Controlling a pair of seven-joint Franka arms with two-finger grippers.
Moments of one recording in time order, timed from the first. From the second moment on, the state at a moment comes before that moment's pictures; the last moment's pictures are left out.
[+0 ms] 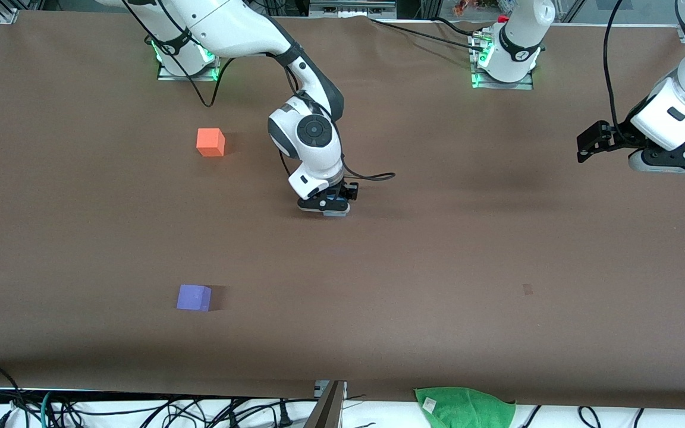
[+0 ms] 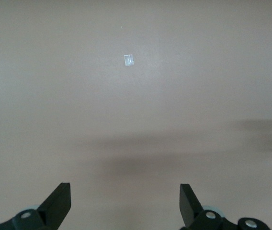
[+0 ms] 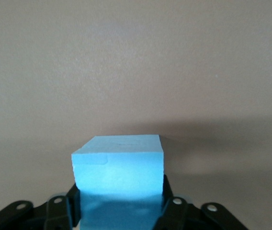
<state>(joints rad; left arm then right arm) -0.01 -0.03 -0.06 -1.73 0.01 1.69 -0.03 0.75 0.72 0.02 -1.64 -0.01 2.45 0.88</state>
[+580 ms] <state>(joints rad) -0.01 -0.03 -0.06 -1.73 0.01 1.68 -0.03 0.53 0.46 -0.02 -1.67 -0.01 2.05 0.47</state>
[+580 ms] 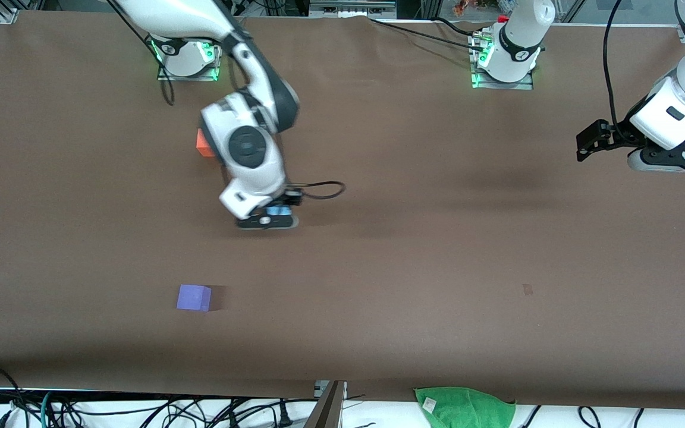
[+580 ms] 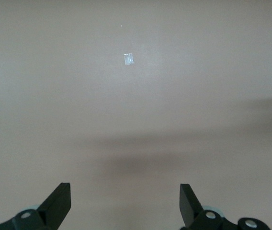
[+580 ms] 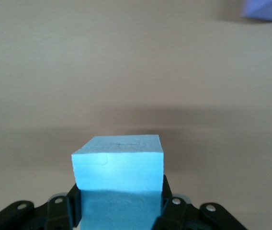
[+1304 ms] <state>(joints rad) -0.01 -0.03 -0.06 -1.73 0.01 1.68 -0.03 0.46 0.35 -0.16 -2.10 0.05 2.39 0.29</state>
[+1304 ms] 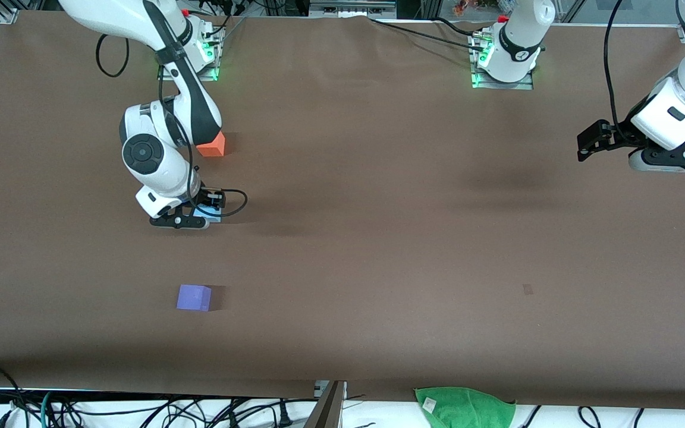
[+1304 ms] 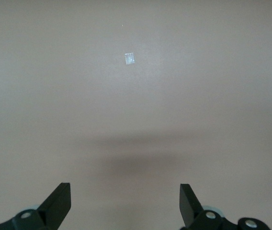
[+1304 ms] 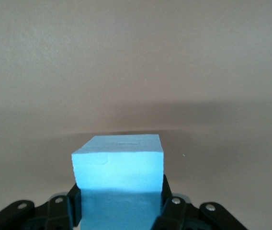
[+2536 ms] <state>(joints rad) -0.01 -0.03 -0.05 -1.73 0.01 1.67 -0.03 0.41 0.39 -0.16 -2.18 0.08 2.55 0.19</state>
